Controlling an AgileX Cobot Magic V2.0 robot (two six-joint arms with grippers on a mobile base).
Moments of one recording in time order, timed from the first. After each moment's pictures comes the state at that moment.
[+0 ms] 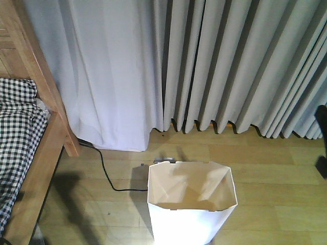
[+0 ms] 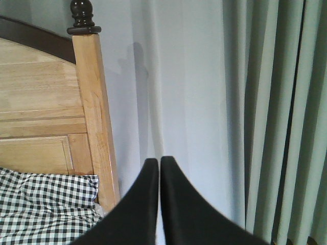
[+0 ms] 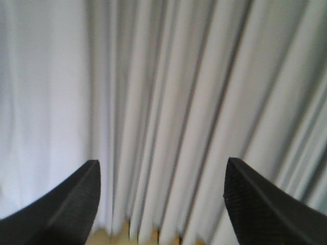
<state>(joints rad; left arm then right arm) 0.01 -0.02 0.03 0.03 0.08 0.00 -0.03 0.42 -0.34 1.03 0.20 -1.18</state>
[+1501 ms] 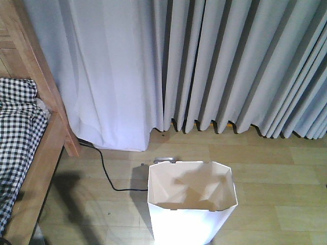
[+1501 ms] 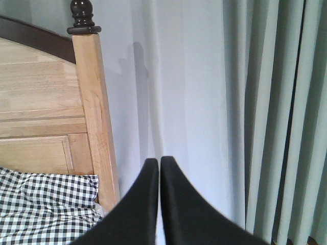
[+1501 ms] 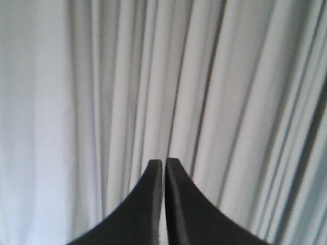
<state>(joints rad) 0.01 -0.02 0.03 0.03 0.08 0.00 -0.03 0.21 -0.21 0.50 0.13 -0.59</state>
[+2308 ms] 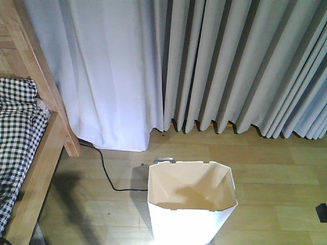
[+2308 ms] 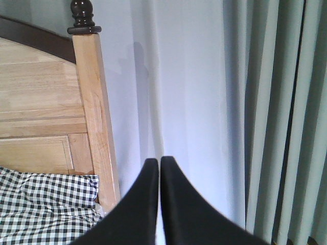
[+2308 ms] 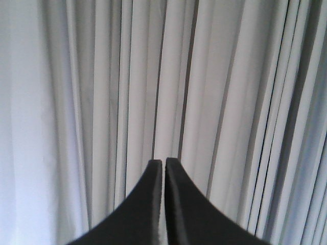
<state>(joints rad) 0.01 -0.02 0.03 0.03 0.08 0.00 -0.02 -0.01 0.03 -0.01 0.04 -0.06</state>
